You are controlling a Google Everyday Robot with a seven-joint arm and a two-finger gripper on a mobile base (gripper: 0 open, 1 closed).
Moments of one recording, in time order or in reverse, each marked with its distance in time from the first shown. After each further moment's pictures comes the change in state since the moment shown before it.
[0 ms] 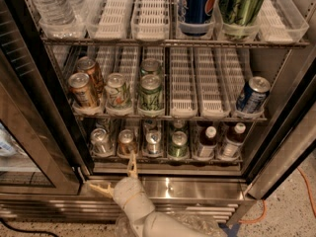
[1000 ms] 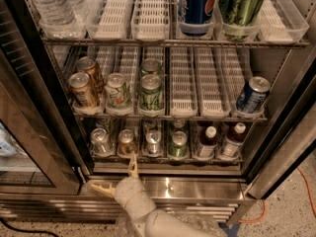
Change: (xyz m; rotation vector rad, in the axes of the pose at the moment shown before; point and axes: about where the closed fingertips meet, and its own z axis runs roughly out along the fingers) arm 0.012 -0.001 0.002 -0.022 0.026 0.018
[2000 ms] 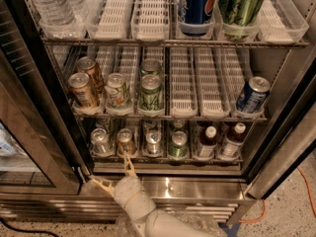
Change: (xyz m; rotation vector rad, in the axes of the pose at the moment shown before) arm -0.012 0.006 -0.001 -0.021 -0.032 -0.031
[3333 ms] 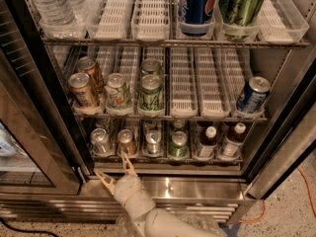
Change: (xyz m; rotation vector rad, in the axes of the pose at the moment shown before) arm -0.001 -0.001 0.003 0.006 -0.002 -0.006
